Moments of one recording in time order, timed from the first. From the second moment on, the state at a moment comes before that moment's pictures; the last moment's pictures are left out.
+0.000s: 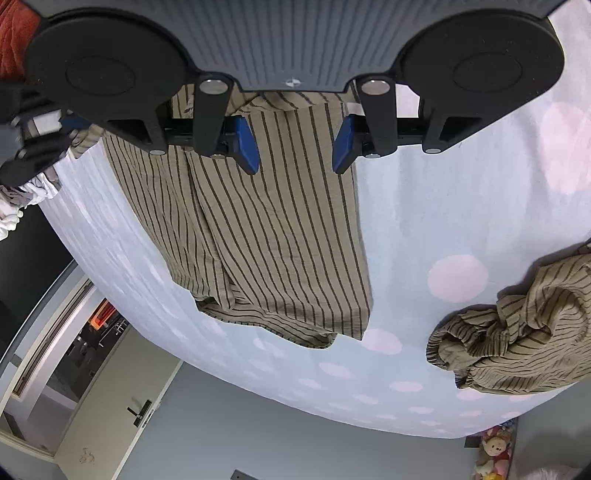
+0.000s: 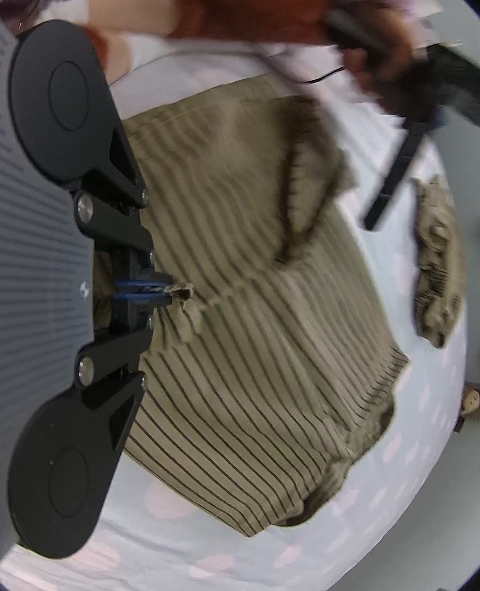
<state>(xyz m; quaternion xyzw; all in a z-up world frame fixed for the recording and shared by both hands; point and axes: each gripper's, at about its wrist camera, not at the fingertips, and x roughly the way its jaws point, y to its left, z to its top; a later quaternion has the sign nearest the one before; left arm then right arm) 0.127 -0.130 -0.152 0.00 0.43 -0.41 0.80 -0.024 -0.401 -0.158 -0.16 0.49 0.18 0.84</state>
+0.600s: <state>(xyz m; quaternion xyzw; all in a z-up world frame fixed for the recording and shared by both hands) 0.138 -0.112 -0.164 -0.05 0.50 -0.36 0.79 -0.050 -0.512 -0.121 0.18 0.41 0.04 0.89</state>
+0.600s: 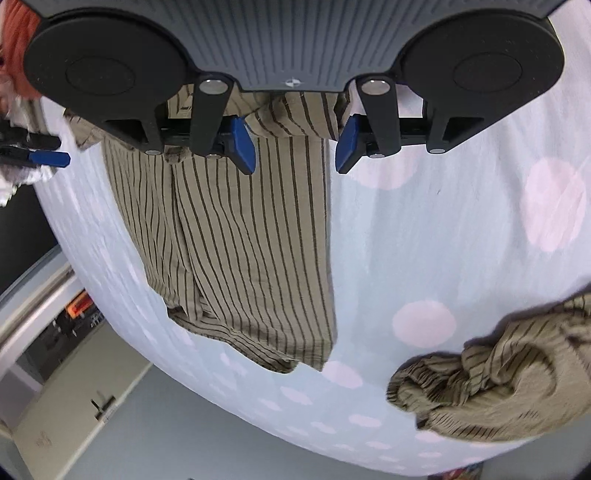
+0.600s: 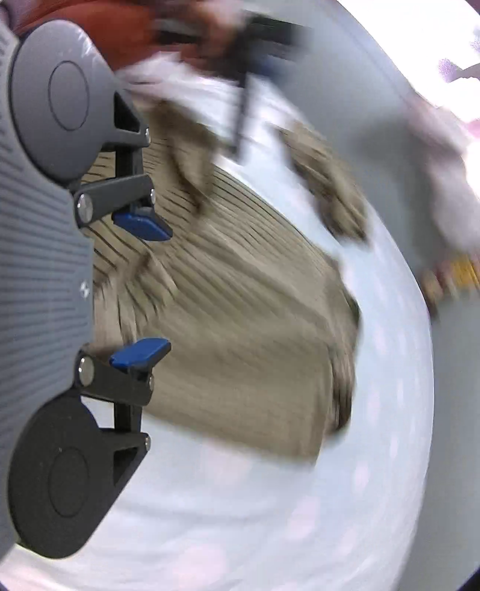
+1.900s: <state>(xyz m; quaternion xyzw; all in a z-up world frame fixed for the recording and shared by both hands) 0.098 -0.114 -0.111 -0.03 0.34 -0.44 0.83 -0.090 -0.534 -0.134 0.26 0.31 0.01 0.91</state>
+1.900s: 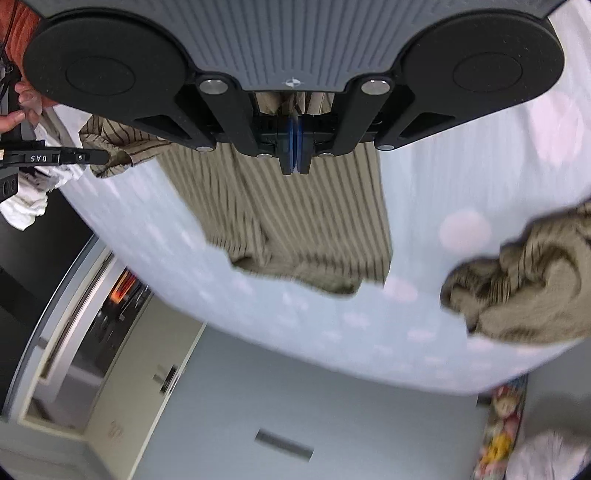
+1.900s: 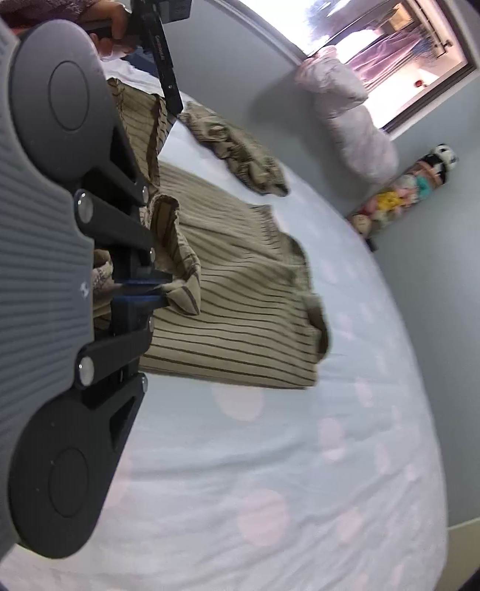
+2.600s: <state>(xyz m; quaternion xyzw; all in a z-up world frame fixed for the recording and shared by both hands) 0.129 -0.146 -0.148 0.08 0.35 -0.37 0.86 -0.040 -0.545 -0.152 0.22 0.36 -0.06 0.90</state>
